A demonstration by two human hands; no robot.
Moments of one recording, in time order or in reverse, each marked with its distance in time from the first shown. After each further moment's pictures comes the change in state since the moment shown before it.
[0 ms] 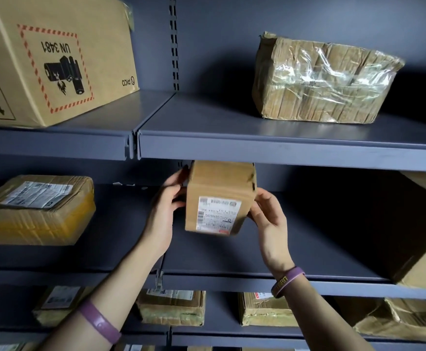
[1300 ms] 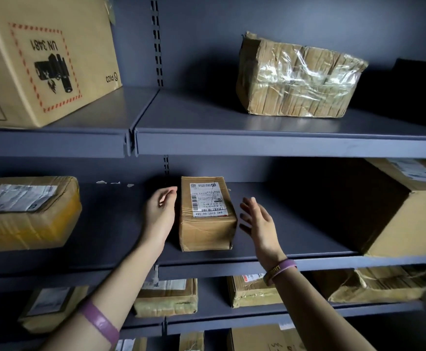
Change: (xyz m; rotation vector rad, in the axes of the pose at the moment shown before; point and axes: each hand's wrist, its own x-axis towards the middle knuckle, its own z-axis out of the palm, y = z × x) left_hand -0.012 -0.003 0.006 0.194 0.249 -0.145; right_hand -0.022 -0.004 -0.003 -0.152 0.198 0.412
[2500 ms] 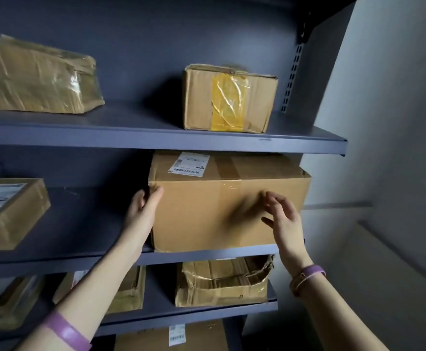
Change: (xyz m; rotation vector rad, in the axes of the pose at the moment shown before) left_hand -0.217 0.025 0.387 0.000 -0.122 -0.163; right_hand 0.030 -0.108 -0.510 -0.096 0.210 -0.301
